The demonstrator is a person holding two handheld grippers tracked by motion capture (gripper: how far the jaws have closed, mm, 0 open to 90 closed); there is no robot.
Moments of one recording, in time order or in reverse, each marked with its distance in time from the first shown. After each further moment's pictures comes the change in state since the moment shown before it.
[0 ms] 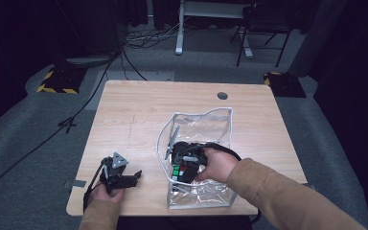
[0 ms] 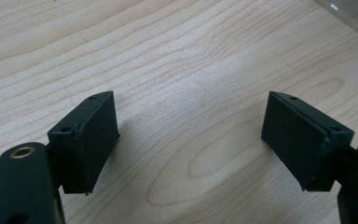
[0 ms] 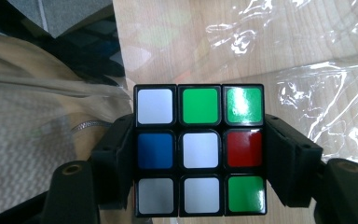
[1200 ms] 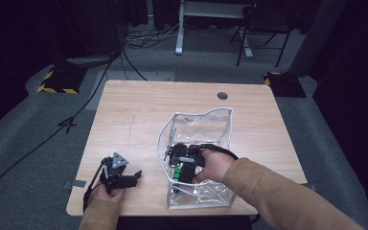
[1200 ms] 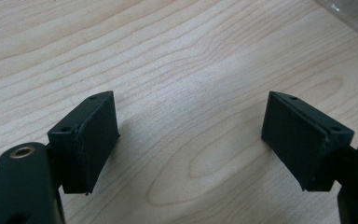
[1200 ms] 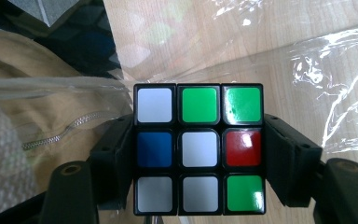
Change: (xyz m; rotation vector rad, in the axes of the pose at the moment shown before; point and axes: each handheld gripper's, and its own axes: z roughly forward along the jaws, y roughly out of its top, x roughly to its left) left arm 0.000 0.000 0.000 0.000 0.000 0.000; right arm -0.005 0.002 0.016 0.094 0.036 0.089
